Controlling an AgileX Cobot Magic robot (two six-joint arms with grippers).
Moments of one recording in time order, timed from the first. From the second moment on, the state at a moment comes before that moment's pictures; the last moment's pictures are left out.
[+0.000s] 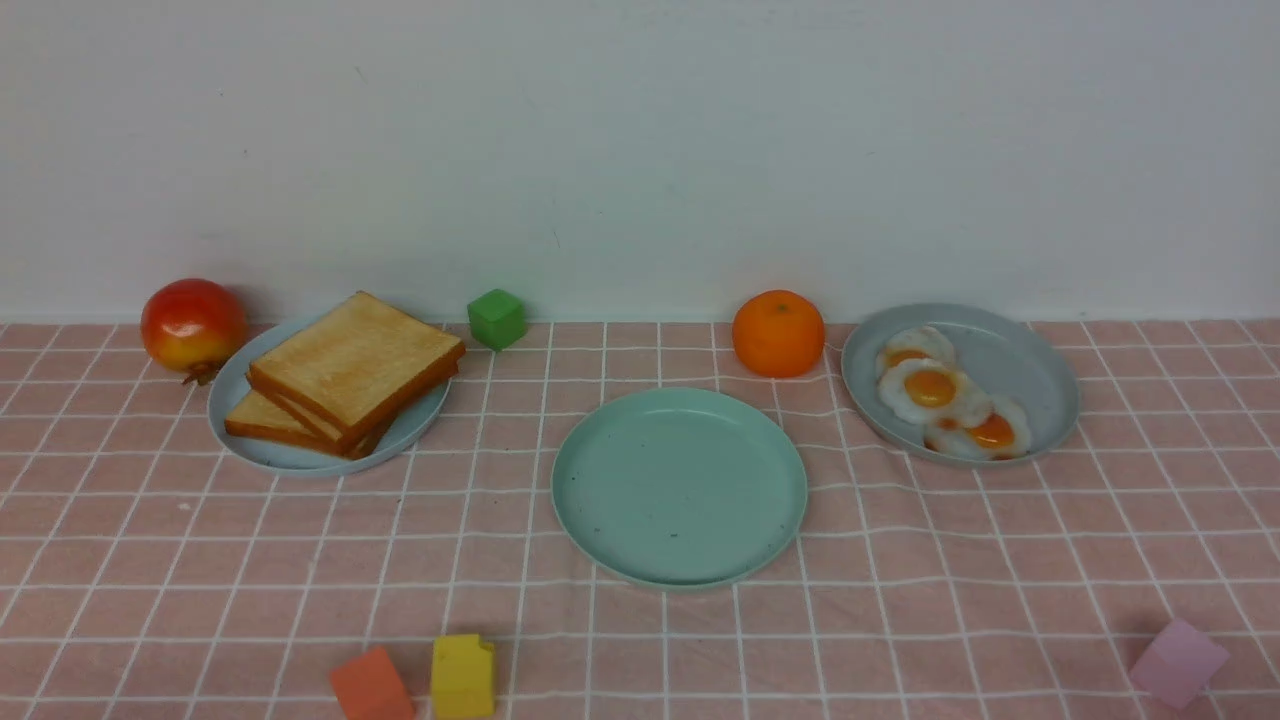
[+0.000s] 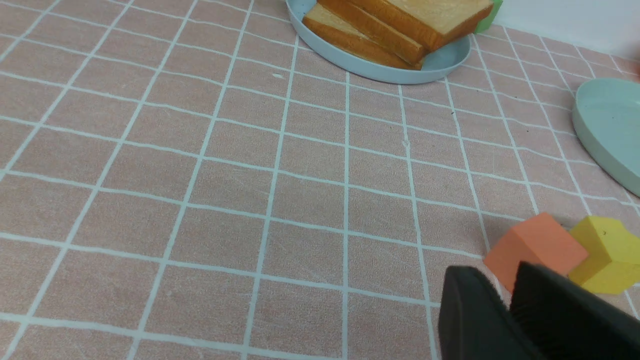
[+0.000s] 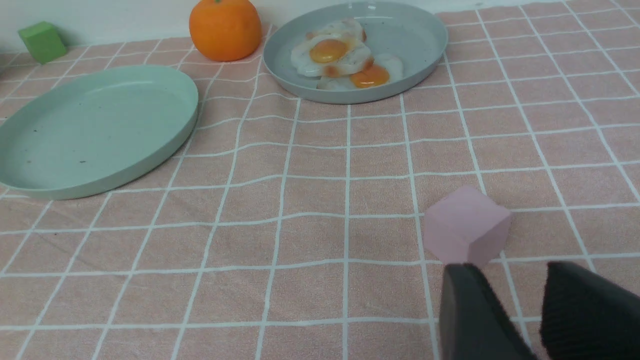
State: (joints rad) right arm 0.03 -0.01 0.02 0.15 0.39 -0.05; left arm 0.00 -0.01 0.03 -0.12 0.39 -0.15
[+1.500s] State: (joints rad) right arm 0.03 -0.01 0.02 0.15 0.39 -0.05; left arm -0.02 0.03 -0.18 -0.61 0.23 -0.28
